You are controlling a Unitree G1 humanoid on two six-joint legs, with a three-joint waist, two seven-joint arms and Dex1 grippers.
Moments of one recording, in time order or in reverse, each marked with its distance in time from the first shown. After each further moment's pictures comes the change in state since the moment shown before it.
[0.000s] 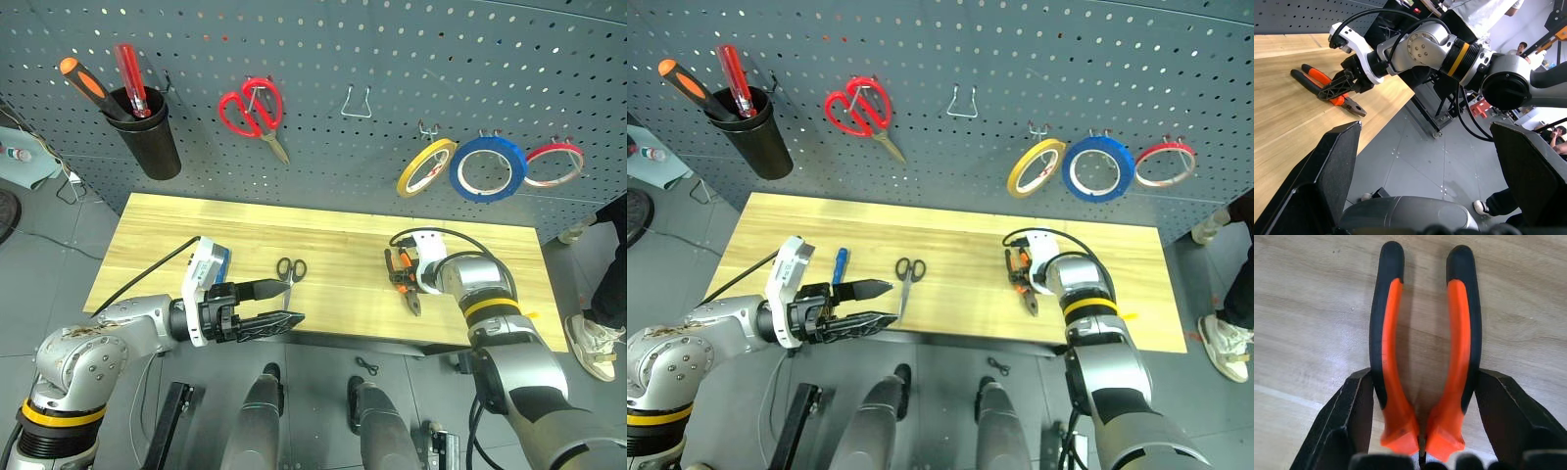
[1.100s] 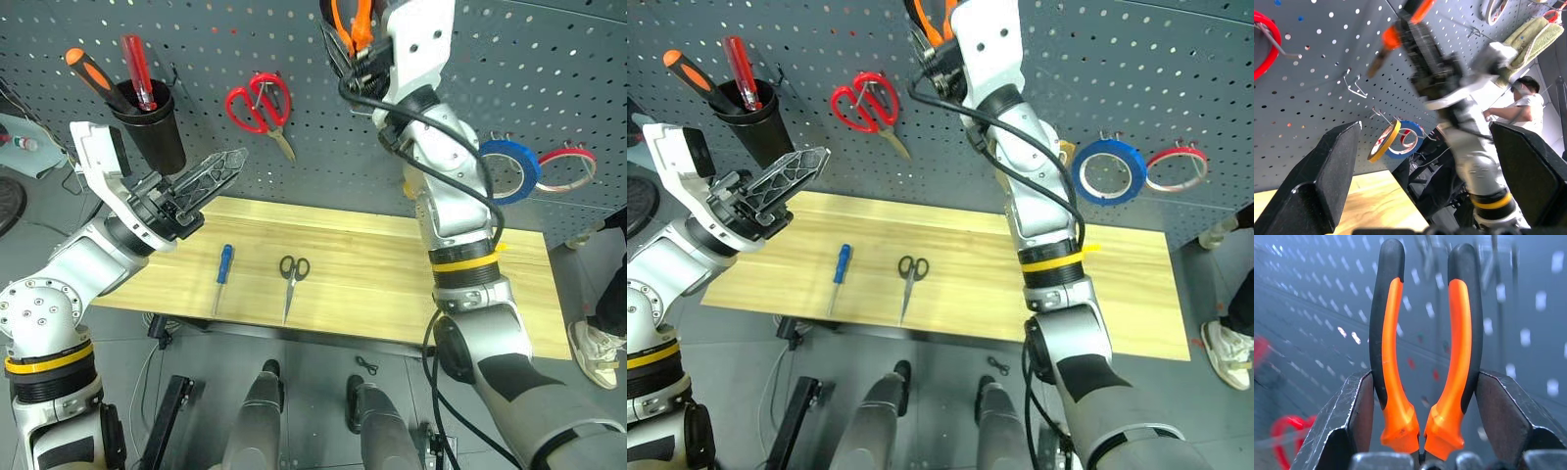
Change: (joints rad) left arm -0.298 -0.063 0.247 0.208 -0.465 -0.050 0.439; right arm -0.243 0.170 0.011 -0.468 -0.051 -0.865 -0.185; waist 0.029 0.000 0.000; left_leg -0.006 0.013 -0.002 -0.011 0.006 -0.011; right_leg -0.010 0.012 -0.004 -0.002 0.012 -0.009
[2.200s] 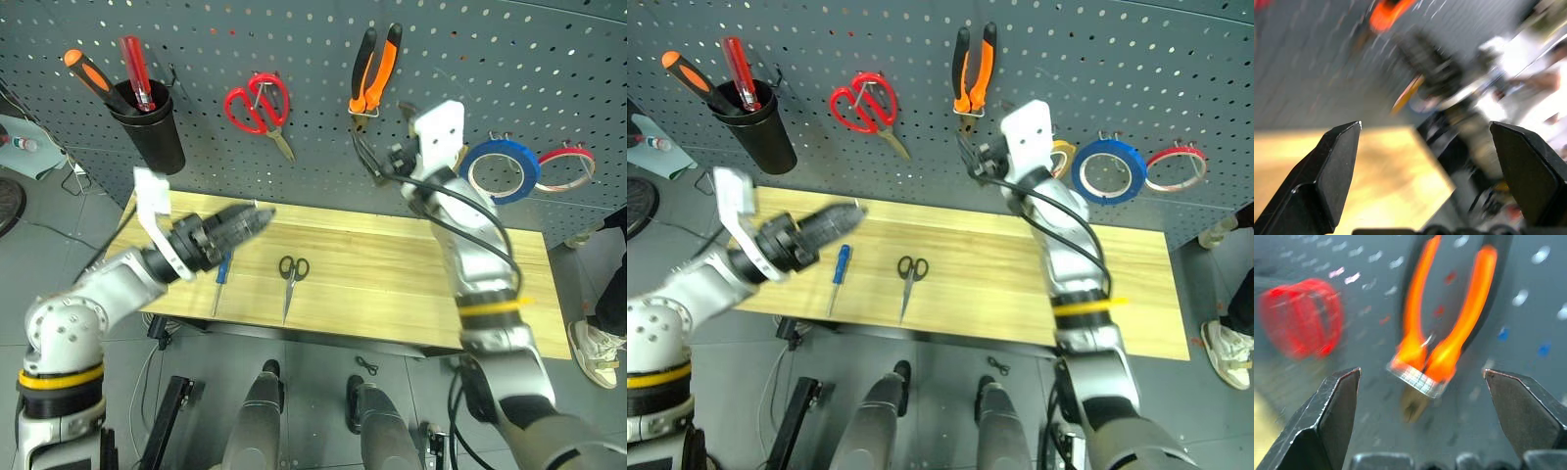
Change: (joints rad) left arm 0.194 0.007 -0.139 -0.079 0.248 -0.002 -0.014; right arm 0.392 -0.168 -0.007 -0.330 0.176 0.249 0.227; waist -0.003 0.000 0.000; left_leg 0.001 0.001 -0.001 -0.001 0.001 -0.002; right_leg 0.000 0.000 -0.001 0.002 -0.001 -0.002
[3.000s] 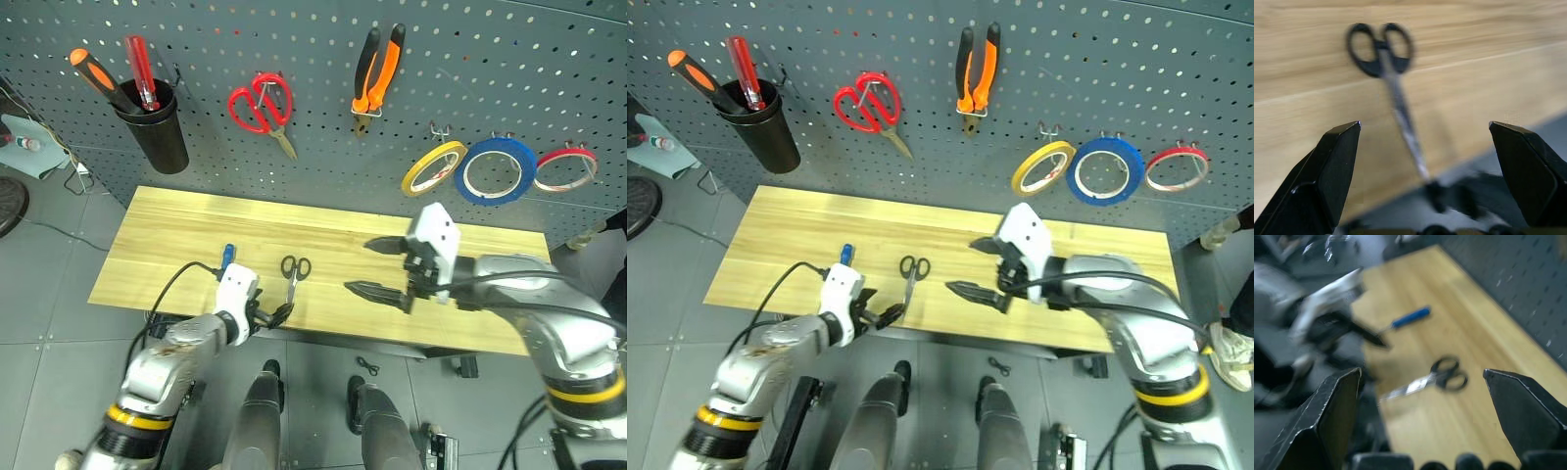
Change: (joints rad) left arm 0.096 -0.243 -0.402 0.103 0.842 -0.150 0.225; right arm 0.309 -0.370 -0.011 -0.543 0.380 0.627 0.401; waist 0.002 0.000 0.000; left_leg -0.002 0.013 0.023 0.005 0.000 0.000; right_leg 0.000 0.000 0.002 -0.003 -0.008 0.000
